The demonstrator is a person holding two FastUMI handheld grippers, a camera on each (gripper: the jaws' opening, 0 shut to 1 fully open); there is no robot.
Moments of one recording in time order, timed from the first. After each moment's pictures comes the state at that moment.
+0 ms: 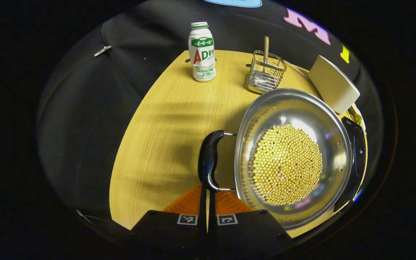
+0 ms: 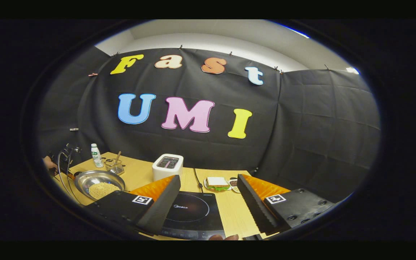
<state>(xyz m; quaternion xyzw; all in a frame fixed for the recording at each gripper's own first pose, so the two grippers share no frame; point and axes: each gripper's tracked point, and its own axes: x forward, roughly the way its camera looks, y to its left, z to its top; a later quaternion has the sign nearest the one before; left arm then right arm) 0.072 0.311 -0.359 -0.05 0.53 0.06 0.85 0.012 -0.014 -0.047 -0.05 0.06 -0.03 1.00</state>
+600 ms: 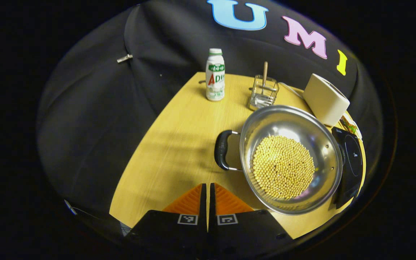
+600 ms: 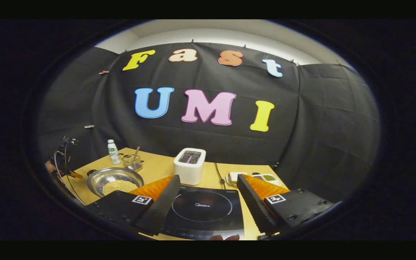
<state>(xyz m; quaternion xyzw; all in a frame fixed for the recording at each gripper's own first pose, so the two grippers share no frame) 0.038 0.326 -0.313 -0.05 0.39 0.09 0.91 0.043 0.066 -0.079 -0.03 0.11 0.07 0.99</state>
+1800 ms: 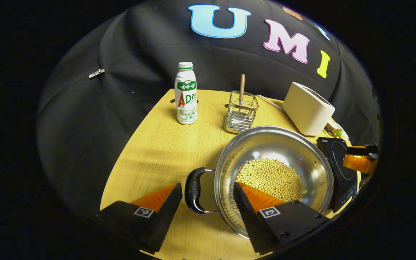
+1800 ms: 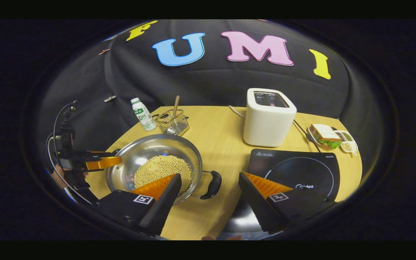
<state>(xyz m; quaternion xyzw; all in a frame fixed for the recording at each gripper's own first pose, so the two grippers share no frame) 0.115 0.297 -0.327 -0.06 0.37 0.00 0.93 0.091 0.259 -0.270 0.02 0.37 0.18 0.91</state>
